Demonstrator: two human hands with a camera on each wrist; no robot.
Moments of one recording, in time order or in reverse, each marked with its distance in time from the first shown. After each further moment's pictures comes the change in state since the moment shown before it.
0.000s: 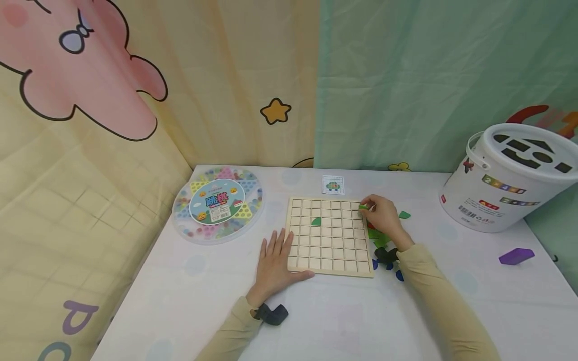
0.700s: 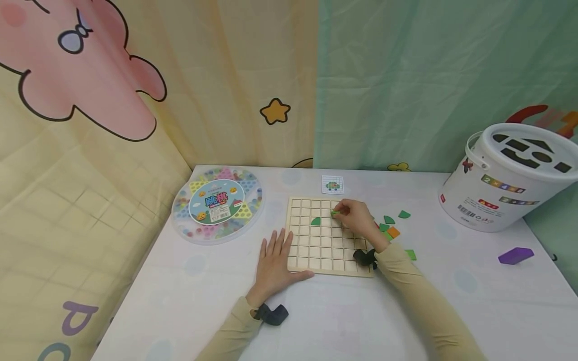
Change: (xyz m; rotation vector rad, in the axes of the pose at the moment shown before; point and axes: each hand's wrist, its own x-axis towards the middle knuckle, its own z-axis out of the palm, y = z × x) left_hand 0.000 0.000 0.001 -0.024 -0.002 -0.014; right_hand 0.002 -0.045 0.033 0.121 -0.130 -0.101
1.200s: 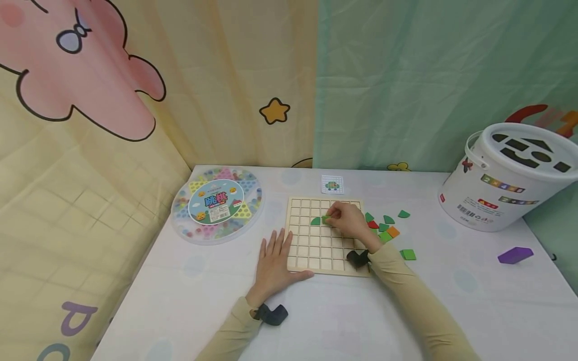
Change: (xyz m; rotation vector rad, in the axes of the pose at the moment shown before) left_hand 0.000 0.000 0.000 -0.001 -0.002 0.001; right_hand 0.005 -0.007 0.014 -0.087 -0.084 0.047
